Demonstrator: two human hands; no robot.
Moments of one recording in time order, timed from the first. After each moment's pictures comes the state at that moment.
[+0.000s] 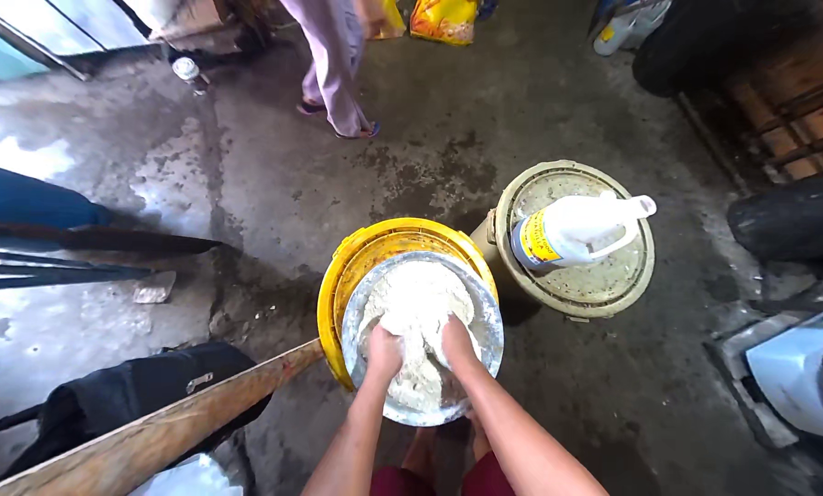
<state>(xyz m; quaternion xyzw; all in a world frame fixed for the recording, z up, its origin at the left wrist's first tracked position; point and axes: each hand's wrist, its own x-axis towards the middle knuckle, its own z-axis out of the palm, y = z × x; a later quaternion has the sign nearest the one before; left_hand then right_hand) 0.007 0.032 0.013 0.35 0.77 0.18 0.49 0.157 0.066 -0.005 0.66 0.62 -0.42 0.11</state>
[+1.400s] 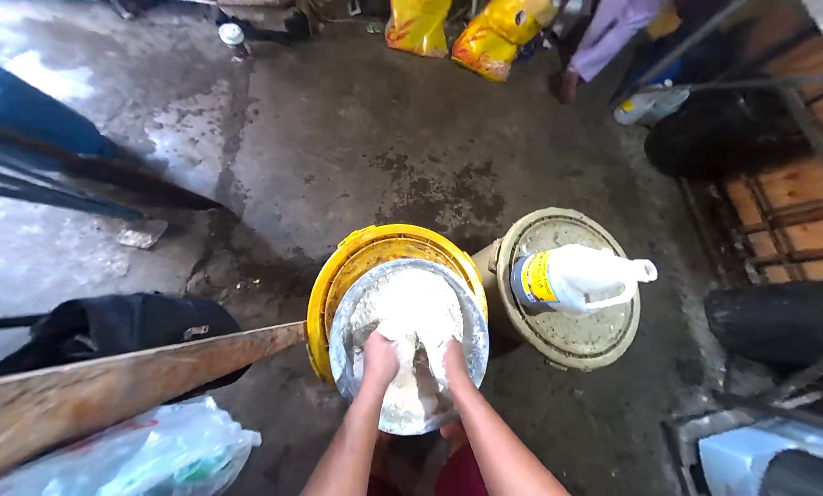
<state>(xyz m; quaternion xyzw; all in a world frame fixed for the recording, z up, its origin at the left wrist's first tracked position) 0.030 0.025 0.018 0.22 0.78 0.28 0.51 0.170 0.068 0.012 0.67 0.57 -0.46 0.10</state>
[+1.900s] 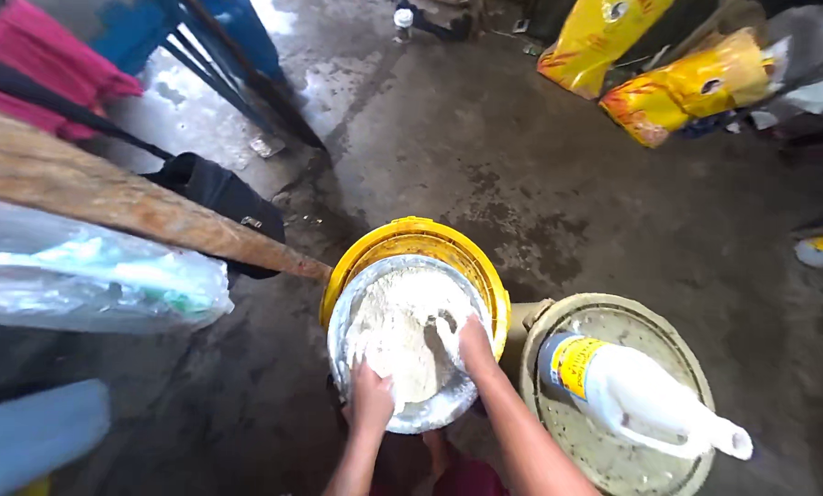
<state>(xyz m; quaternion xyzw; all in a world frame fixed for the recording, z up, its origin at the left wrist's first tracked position) 0.134 -0.022 0.026 0.04 0.90 0.29 0.31 0.180 0.175 0.023 0.38 0.83 -0.35 0.19</state>
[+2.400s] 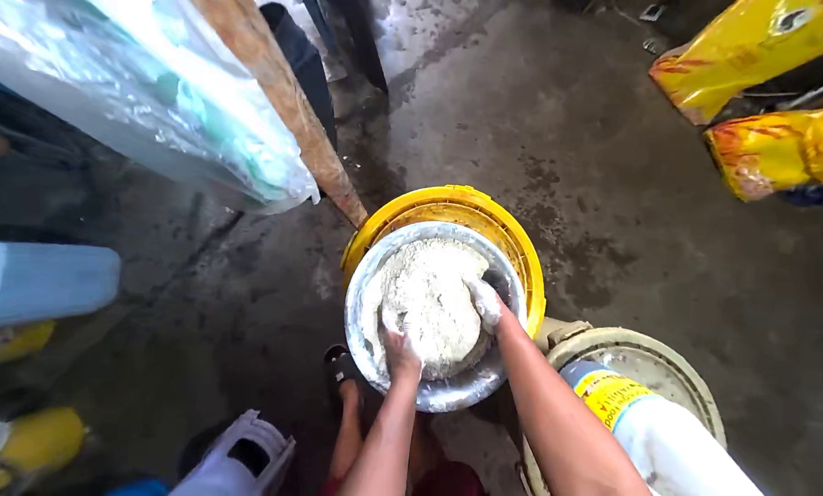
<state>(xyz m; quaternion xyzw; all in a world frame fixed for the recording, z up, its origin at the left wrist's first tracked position) 0.176 0.011 -0.057 -0.23 0.80 0.53 0.18 0.159 0.202 -0.081 0.37 0.68 -0.61 0.19</state>
